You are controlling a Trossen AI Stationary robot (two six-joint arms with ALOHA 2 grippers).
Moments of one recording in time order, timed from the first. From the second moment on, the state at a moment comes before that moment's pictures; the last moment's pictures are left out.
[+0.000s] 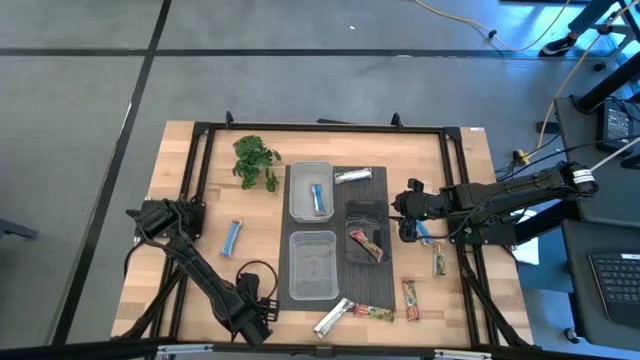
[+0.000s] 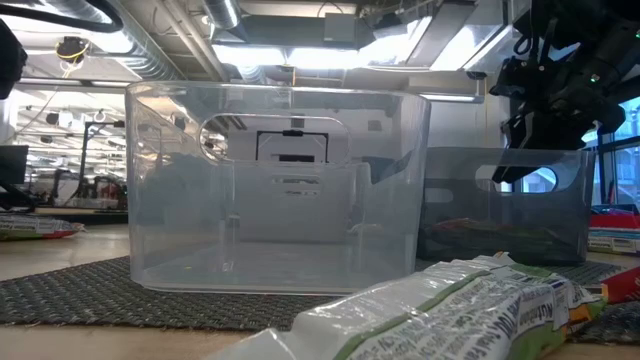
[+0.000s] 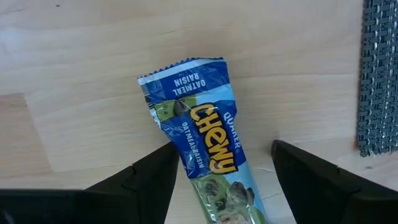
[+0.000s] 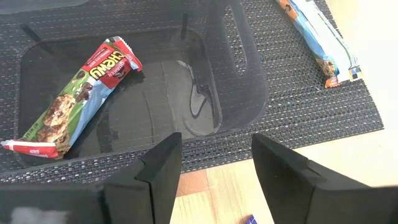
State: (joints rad) left arm -0.82 2.00 1.32 -0.89 -0.08 -2.28; right arm 0.11 0.96 0.47 -0.44 0.27 0.20
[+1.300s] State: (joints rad) left arm -0.81 1.88 1.31 -1.02 -0.38 -2.23; right arm 0.11 0.96 0.47 -0.43 0.27 0.18
